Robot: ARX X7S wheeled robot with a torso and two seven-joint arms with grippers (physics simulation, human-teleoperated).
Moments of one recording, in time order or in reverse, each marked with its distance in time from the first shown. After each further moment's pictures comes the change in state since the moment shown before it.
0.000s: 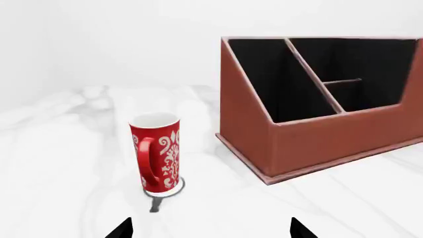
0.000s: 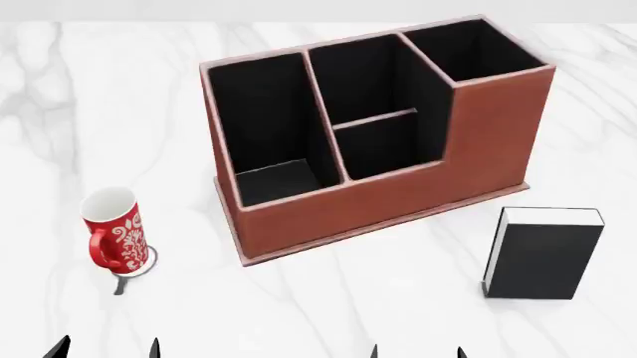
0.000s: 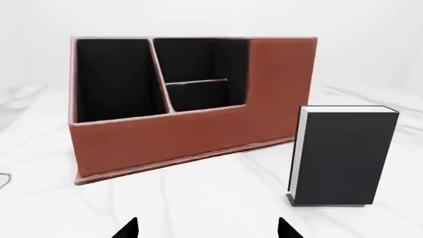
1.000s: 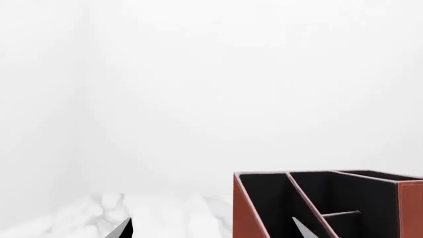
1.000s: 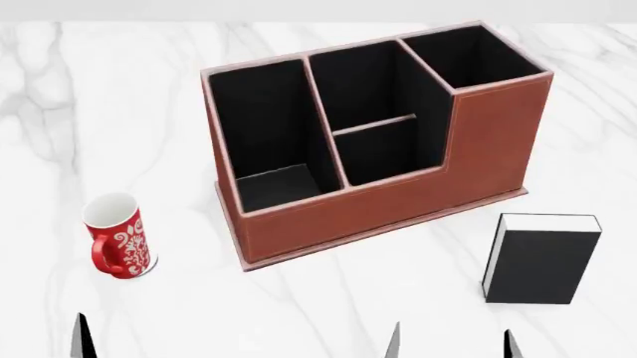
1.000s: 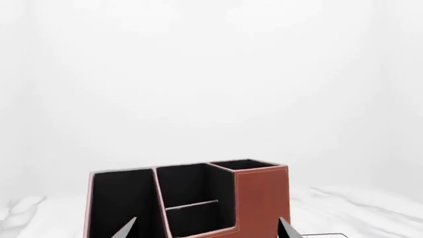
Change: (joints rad) left arm 0.143 -0.108 0.060 0.156 -0.072 0.436 -0.127; right arm -0.180 0.099 -0.087 -0.292 0.051 -0.303 0.149
